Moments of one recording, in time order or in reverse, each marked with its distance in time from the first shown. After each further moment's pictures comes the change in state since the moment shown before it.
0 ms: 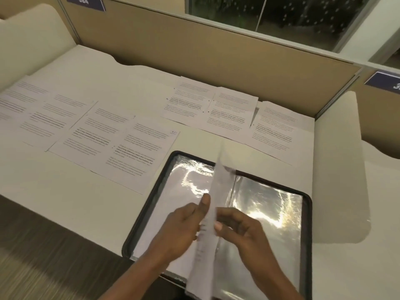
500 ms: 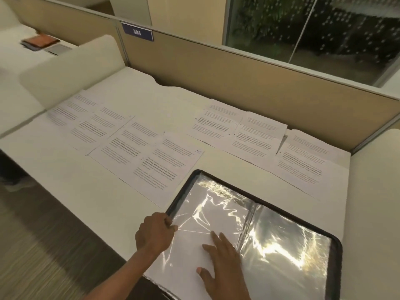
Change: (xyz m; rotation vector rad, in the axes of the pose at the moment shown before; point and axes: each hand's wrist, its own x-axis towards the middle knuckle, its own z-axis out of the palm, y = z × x) left_hand 0.064 -0.091 -0.071 0.610 0.608 -0.261; right_hand 0.070 0.136 0.040 -1.017 -0.138 -0.436
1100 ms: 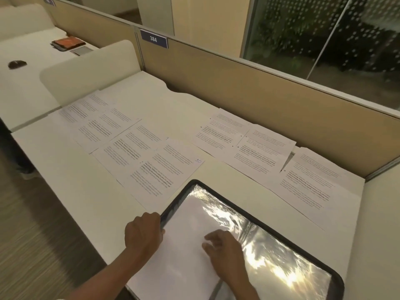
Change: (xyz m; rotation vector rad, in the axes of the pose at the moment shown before) left_hand 0.014 0.020 0.013 0.427 0.183 0.139; right_hand 0.067 0.040 -0.057 0.384 -0.029 0.268
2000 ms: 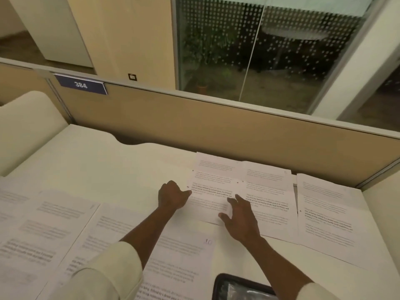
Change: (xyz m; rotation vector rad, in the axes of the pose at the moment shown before) left_hand 0.446 0.084 -0.085 -0.529 -0.258 0.136; right_hand 0.330 -0.106 -0.035 -0.380 0.338 0.246
